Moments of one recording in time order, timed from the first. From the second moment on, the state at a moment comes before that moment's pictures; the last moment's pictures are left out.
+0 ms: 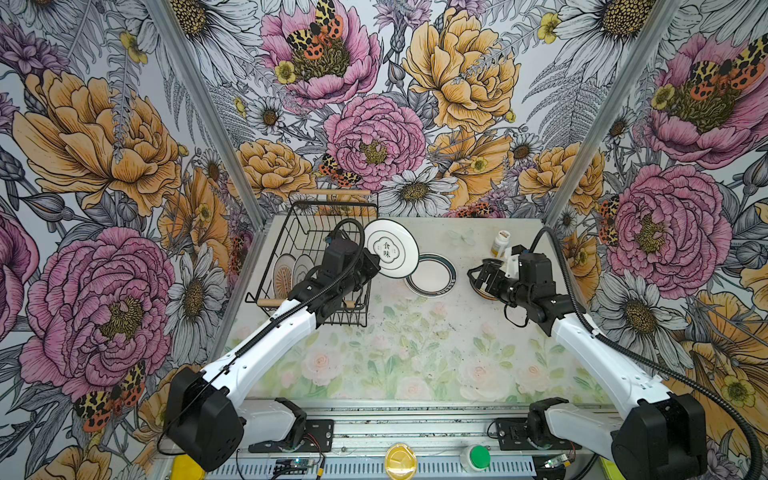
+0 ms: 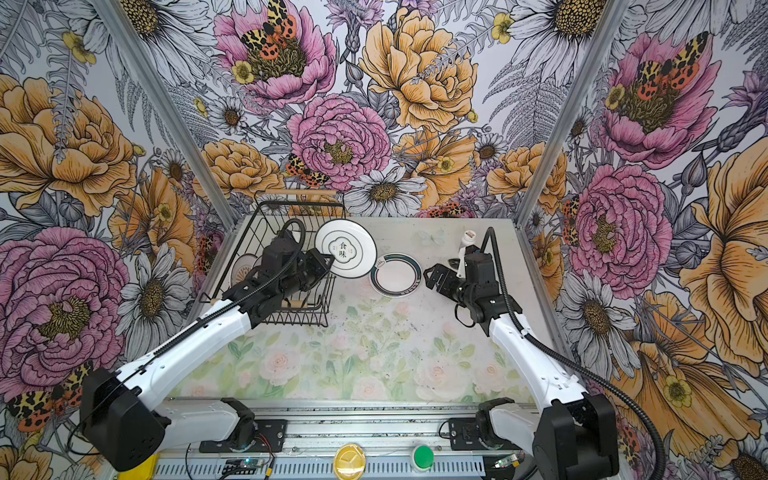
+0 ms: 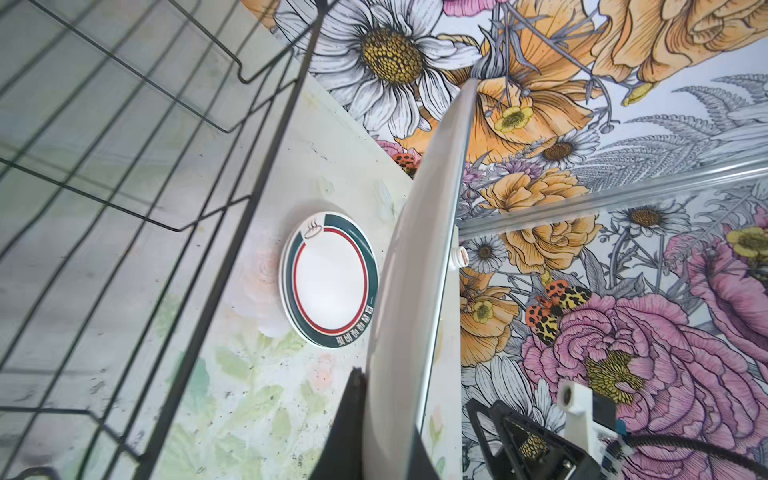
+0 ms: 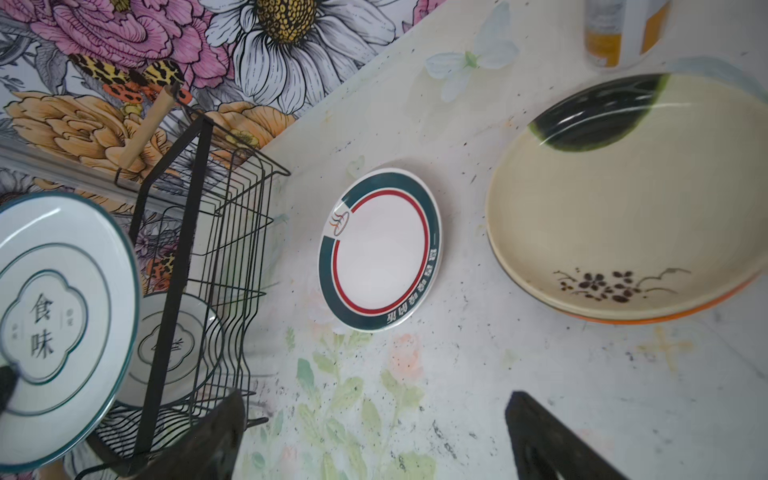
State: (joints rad) left arm -0.57 1.31 1.06 -0.19 -0.01 -1.07; right arm 0.19 1.14 0.80 -0.29 -0.32 0.67
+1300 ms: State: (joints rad) left arm -0.70 1.74 1.19 0.29 0.29 -1.32; right arm 0.17 1.23 0.67 0.33 -0.55 0.98
